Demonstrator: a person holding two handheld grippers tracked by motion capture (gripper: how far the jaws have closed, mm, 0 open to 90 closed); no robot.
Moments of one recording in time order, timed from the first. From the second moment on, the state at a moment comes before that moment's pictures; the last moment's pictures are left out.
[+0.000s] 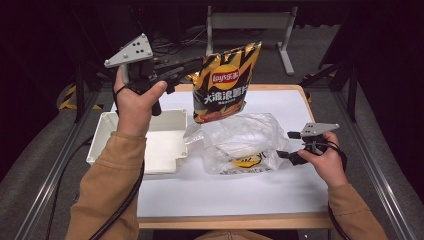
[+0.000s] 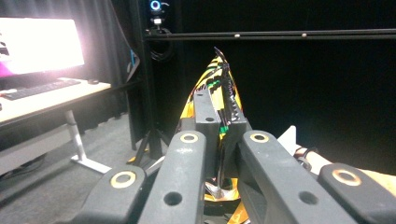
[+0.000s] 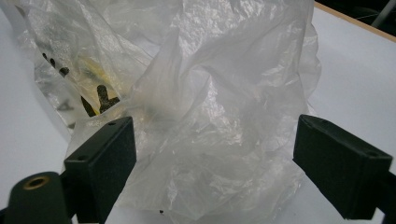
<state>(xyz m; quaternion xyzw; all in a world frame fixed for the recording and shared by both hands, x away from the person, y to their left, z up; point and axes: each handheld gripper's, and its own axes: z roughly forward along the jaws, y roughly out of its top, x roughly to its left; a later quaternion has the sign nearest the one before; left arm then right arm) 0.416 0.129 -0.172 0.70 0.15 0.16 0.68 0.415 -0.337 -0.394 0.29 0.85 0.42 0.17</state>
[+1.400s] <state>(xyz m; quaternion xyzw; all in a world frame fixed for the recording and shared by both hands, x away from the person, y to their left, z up) 0.422 0.231 -0.198 0.72 0.20 0.19 0.63 0.398 -0.336 -0.392 0.31 0.84 0.41 0.19</state>
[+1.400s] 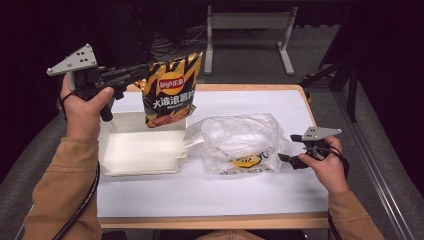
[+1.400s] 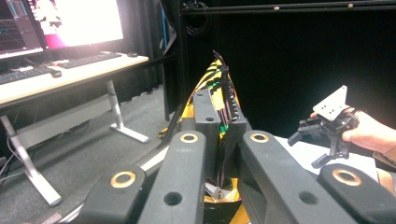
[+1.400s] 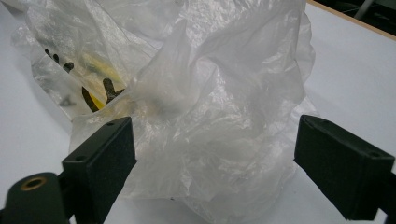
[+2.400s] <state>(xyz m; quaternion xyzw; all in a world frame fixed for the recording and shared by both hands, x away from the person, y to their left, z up) 0.438 0.262 -0.251 0.73 0.23 0.17 0.63 0.397 -0.338 -0.396 0.30 0.84 0.41 0.18</state>
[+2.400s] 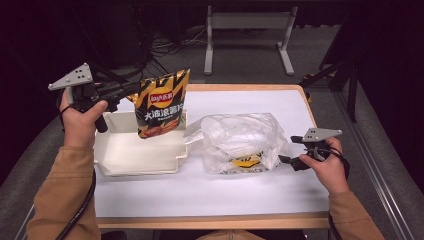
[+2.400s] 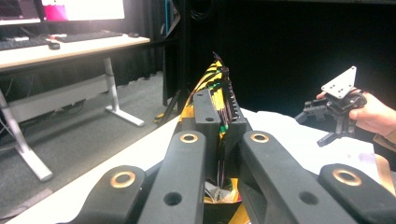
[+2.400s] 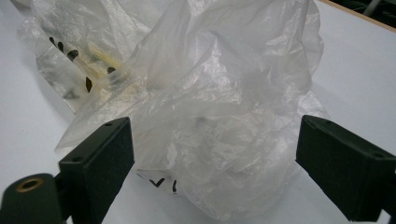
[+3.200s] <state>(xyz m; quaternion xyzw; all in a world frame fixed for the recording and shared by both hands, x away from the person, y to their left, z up) 0.452 0.274 -0.298 0.74 0.26 0.14 0.61 0.398 -0.338 -0.396 0.30 0.84 0.41 0.18</state>
